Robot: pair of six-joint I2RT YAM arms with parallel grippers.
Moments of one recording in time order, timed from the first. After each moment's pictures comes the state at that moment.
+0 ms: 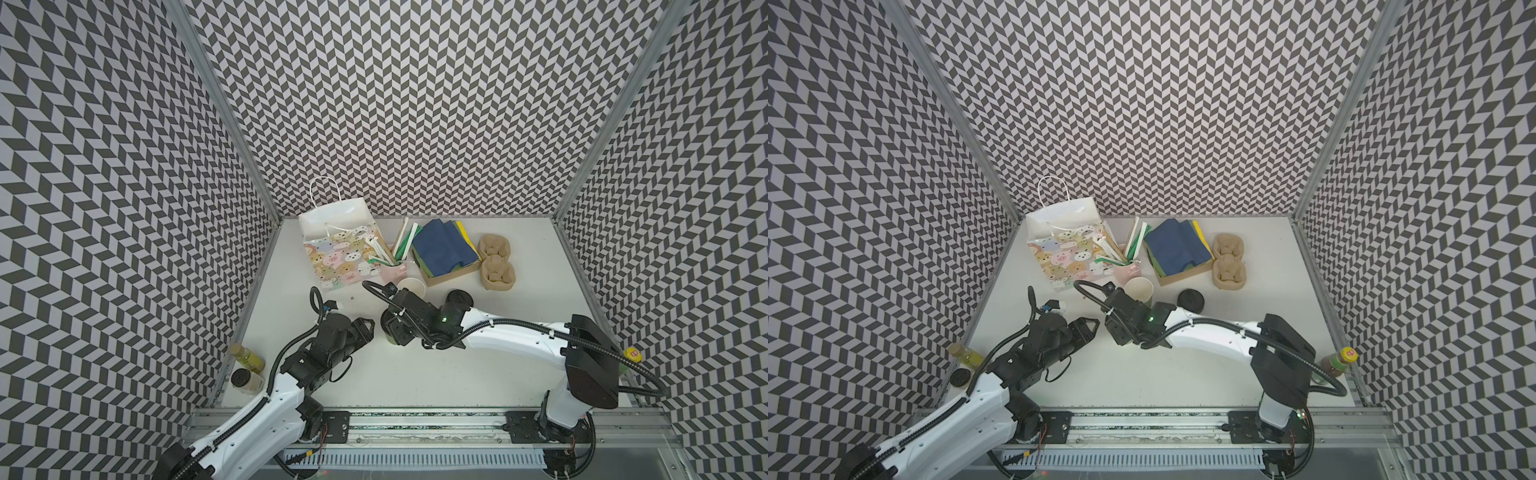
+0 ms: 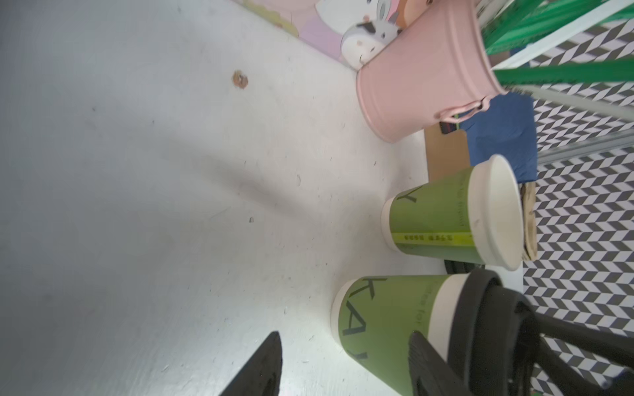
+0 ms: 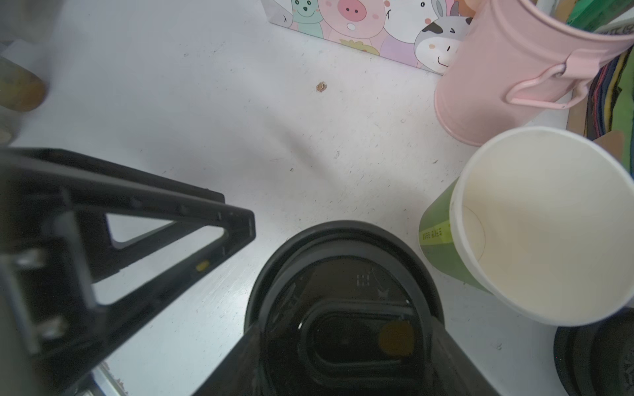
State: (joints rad) left arm -0.56 0.76 0.31 -0.23 -0.02 -1.02; right arm 1.10 1.71 1.24 -0.48 0.21 0.33
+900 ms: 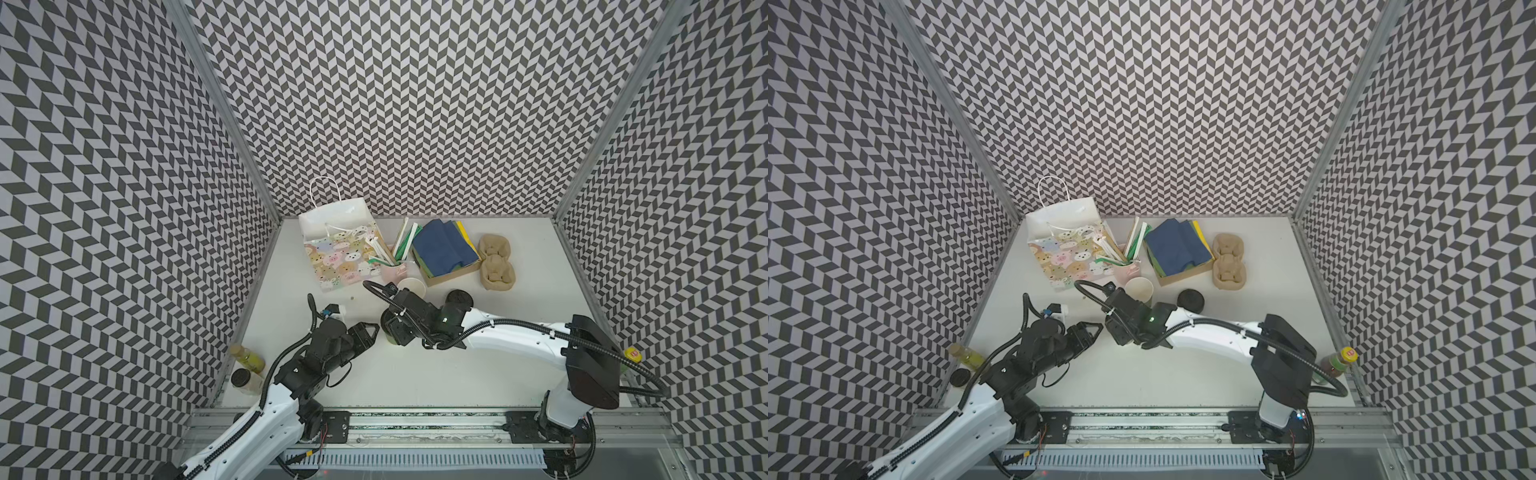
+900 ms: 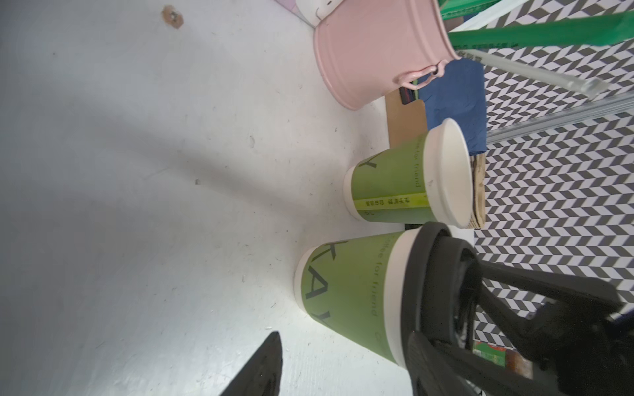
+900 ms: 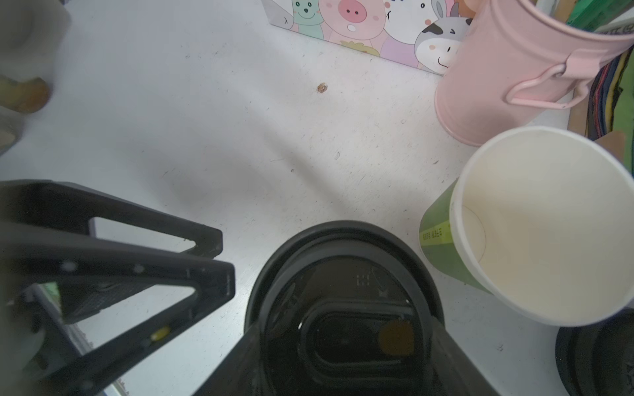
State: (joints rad) left arm -0.56 0.61 0.28 -0.20 0.10 -1.06; right arm 1.10 1.71 1.23 -0.47 0.20 0.33
